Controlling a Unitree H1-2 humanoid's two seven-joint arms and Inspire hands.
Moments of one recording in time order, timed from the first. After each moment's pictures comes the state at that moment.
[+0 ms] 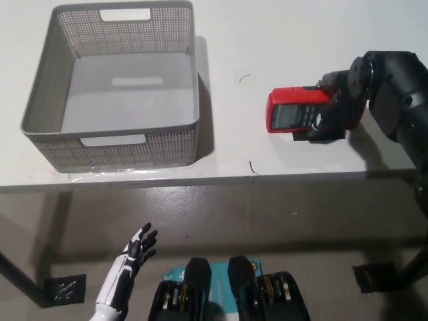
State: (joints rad) left_arm -0.01 0.10 -0.06 0.21 0.01 -0.25 -0.10; right_arm -1.33 -0.24 0.64 1.39 -0.62 0.05 0.55
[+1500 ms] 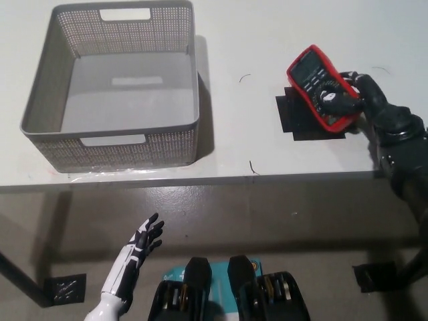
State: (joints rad) left_arm -0.05 0.10 -0.08 0.23 0.02 -0.24 -0.11; right_arm -1.14 -0.23 -0.20 1.43 -0.25 -0.04 0.01
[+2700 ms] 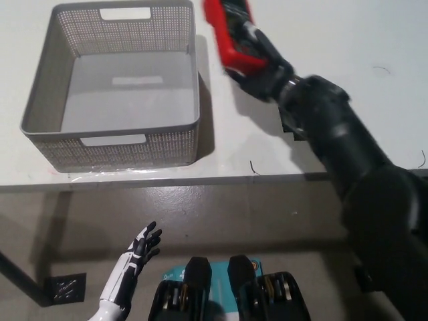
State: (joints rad) left_arm -0.03 0.10 -0.07 0.24 0.02 -0.24 -0.11; right_arm -1.36 0.03 -0.80 1.43 0.31 0.27 0.16
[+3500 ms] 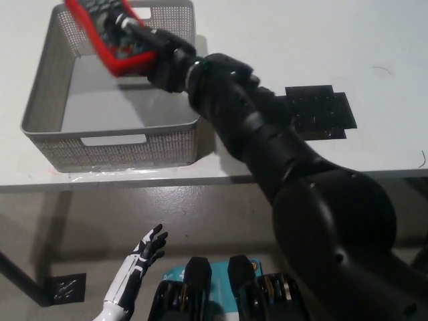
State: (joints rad) left_arm -0.03 0.12 -0.10 0.23 0.04 -0.25 -0.12; right_arm -1.46 0.23 -0.32 1.39 0.23 0.21 0.10
